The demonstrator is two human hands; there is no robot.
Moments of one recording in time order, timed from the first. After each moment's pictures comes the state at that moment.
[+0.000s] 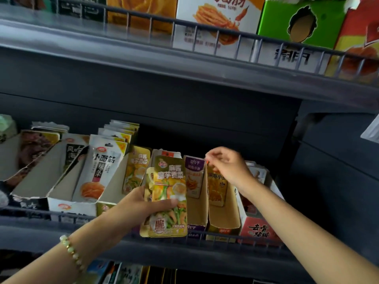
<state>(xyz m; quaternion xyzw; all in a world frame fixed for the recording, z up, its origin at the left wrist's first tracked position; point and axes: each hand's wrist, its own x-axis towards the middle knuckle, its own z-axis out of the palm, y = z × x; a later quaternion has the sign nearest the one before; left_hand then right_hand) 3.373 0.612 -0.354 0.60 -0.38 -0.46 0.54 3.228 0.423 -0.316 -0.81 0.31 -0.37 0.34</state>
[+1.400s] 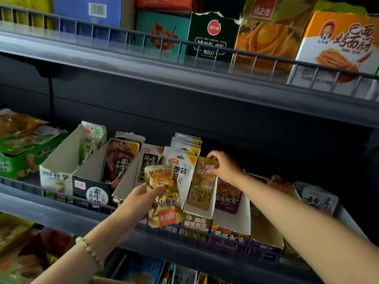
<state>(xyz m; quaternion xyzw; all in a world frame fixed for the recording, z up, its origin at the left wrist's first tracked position) 3.512 0.695 -0.364 0.64 -0.27 -0.34 0.64 3.418 0.439 -0.327 -0.93 0.27 -0.24 0.09</state>
